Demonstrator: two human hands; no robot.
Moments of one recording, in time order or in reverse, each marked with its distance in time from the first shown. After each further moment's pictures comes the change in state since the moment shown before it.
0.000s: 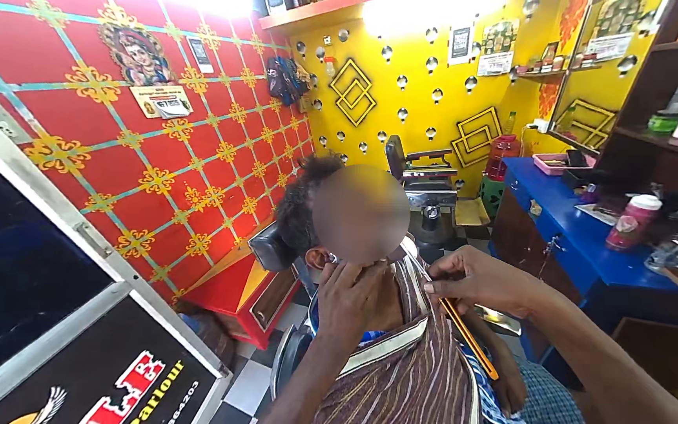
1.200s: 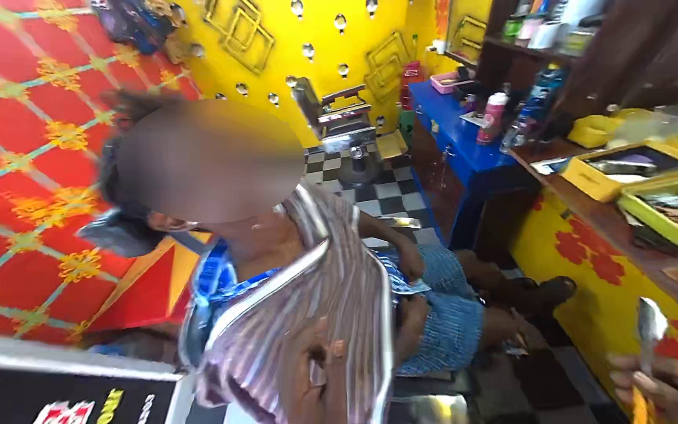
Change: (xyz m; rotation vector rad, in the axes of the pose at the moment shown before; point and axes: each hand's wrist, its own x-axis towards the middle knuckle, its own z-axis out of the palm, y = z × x) left_hand -0.128 0.177 -0.081 -0.745 -0.210 -0.623; right_hand -0.415 0.194 0.101 0.175 0.832 0.283
